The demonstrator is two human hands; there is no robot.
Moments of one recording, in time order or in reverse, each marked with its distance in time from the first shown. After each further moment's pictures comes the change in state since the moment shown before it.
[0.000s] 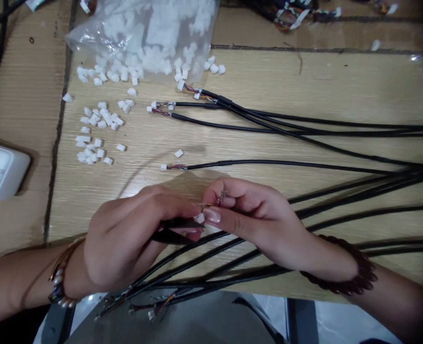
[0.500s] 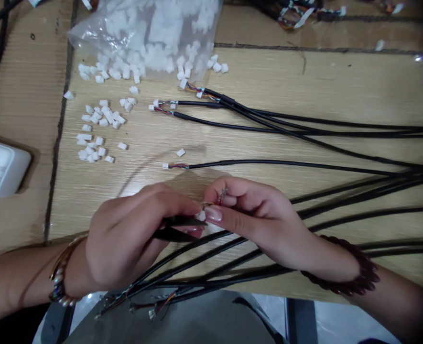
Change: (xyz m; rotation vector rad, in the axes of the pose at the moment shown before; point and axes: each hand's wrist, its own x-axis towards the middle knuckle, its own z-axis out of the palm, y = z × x) left_hand 0.000 -0.002 0.000 0.046 -0.016 0.070; right_hand -0.001 0.000 0.001 0.068 0.030 0.056
